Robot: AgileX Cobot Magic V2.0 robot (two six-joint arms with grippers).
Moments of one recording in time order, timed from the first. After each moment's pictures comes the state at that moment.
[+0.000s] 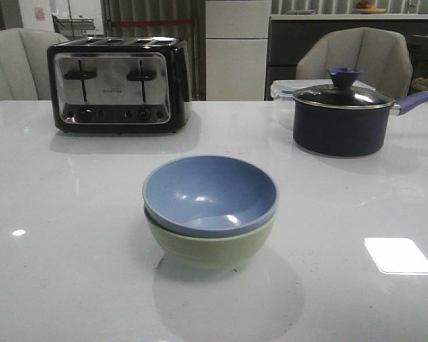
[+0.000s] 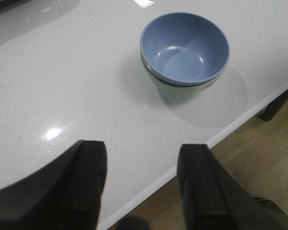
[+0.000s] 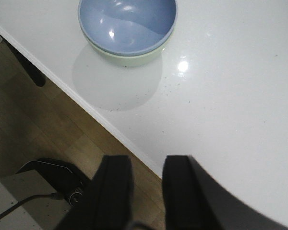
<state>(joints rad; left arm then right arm) -0.57 0.64 -0.66 -0.10 0.77 0.18 0.46 0.62 -0.64 0.19 0.85 -0.25</state>
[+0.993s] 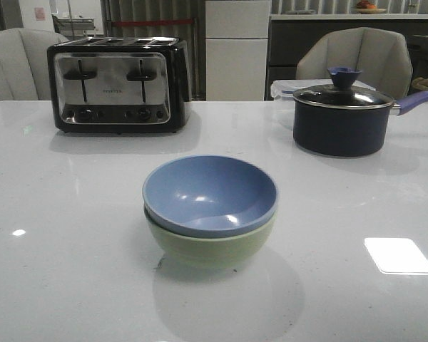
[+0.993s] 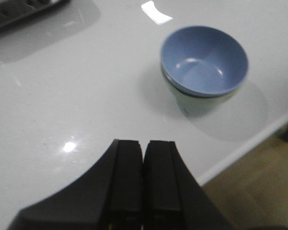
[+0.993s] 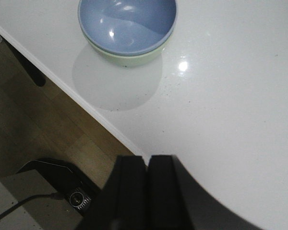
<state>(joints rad) -0.50 0.54 -0.60 -0.06 0.71 0.18 0.46 0.62 -0.64 0.19 0.85 -0.25</state>
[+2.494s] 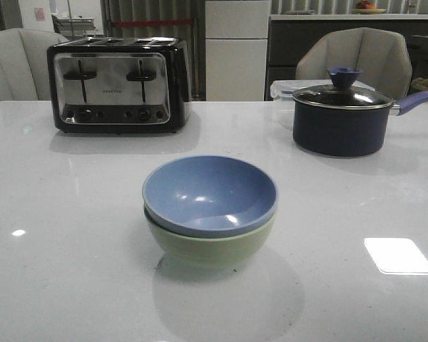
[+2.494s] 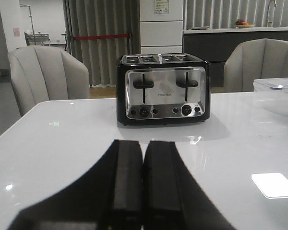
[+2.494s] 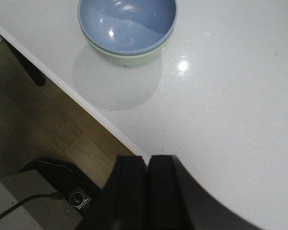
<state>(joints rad) -0.13 0.00 0.00 -0.09 0.03 0.13 0.46 0.62 -0.64 0.19 0.85 -0.25</state>
